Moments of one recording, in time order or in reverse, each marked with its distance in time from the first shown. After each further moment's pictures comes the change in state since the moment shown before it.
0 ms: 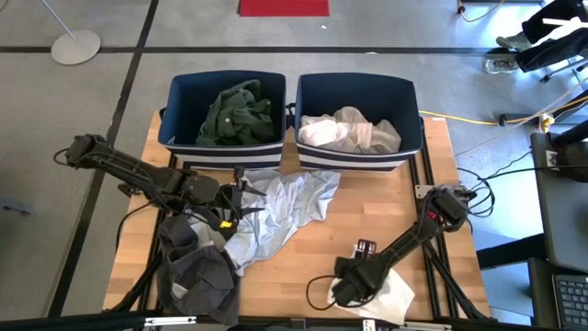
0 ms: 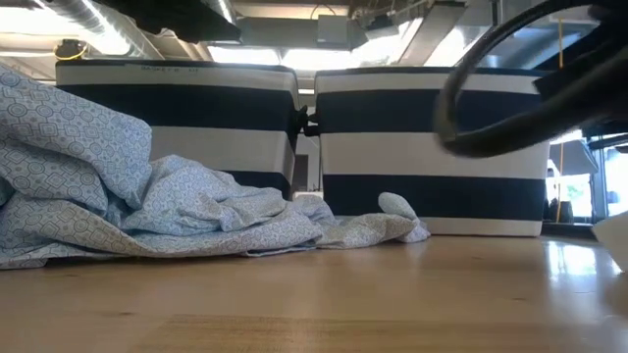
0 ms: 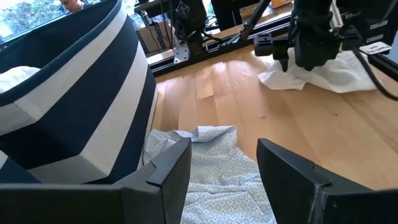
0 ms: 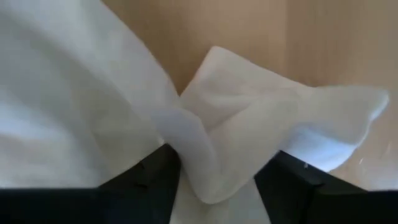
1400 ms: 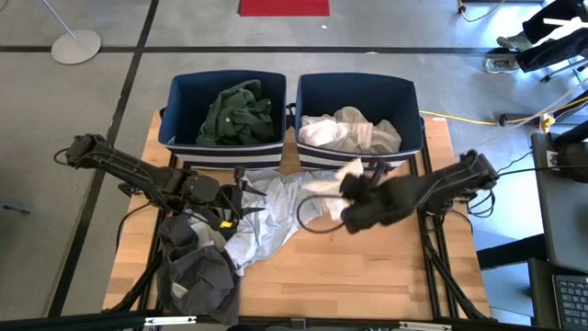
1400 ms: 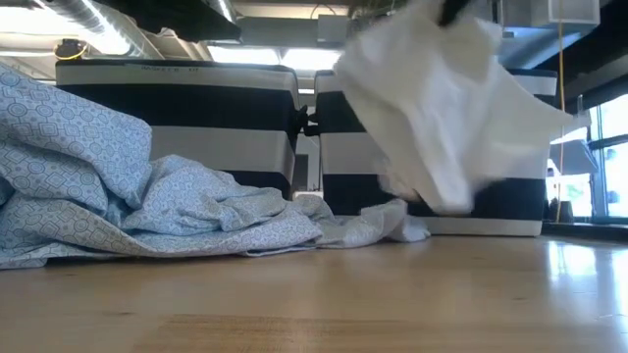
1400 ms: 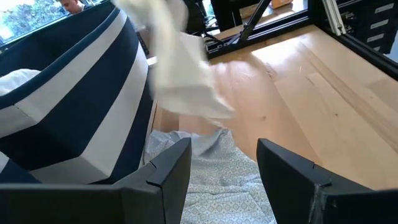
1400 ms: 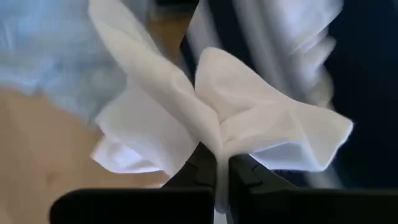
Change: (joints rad) left arm 0.000 0.000 0.000 0.003 0.000 0.004; right arm -0.296 -0.456 0.318 -0.457 0.684 -0.173
